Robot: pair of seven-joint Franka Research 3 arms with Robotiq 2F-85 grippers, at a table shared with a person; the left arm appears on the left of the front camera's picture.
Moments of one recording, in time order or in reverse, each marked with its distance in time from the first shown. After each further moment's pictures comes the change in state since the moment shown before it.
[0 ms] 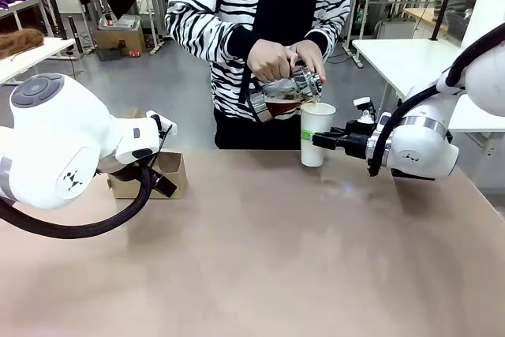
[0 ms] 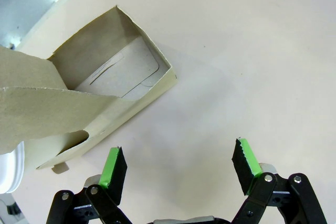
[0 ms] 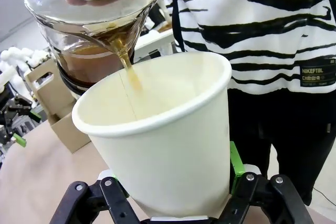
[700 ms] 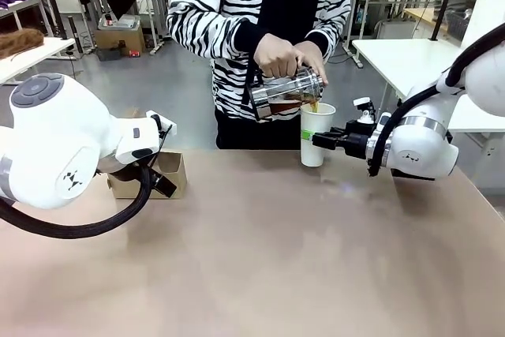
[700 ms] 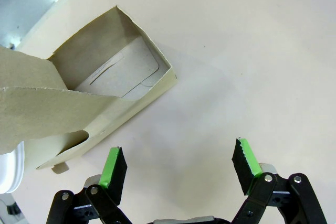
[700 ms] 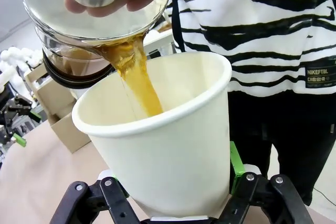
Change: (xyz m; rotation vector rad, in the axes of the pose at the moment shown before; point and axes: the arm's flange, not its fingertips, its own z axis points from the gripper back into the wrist) left arm 0.000 0.000 0.000 0.000 0.000 0.000; right arm 0.000 0.000 0.000 0.000 0.000 0.000
